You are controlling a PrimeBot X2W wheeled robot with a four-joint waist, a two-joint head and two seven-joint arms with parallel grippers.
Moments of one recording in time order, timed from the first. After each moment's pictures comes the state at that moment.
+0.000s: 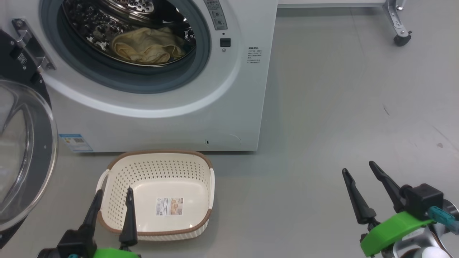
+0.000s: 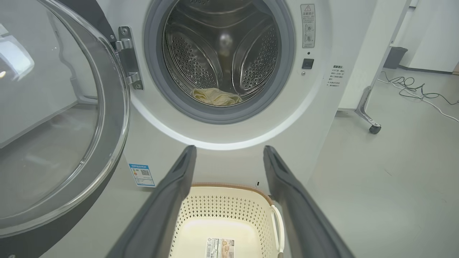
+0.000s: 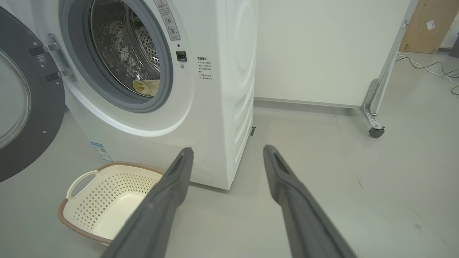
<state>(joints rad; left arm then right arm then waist) 0.02 0.27 -0.31 0.05 -0.35 0.25 -0.24 0.10 -0.05 -0.02 -0.03 0.10 0.13 -0.05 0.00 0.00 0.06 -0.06</state>
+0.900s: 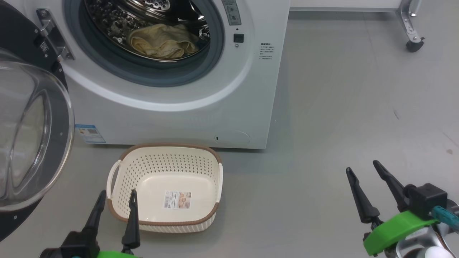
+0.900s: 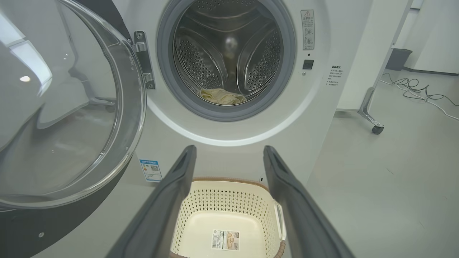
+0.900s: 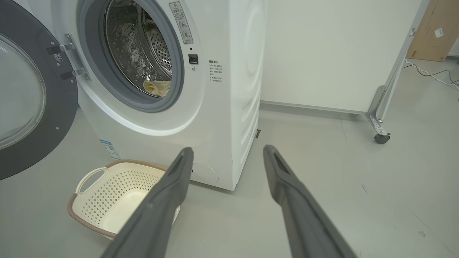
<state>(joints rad) 0.03 0.29 -0.33 0.04 -0.35 0.25 -0.24 0.10 -0.05 -0.04 -0.03 0.09 0.13 -0.05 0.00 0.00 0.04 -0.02</state>
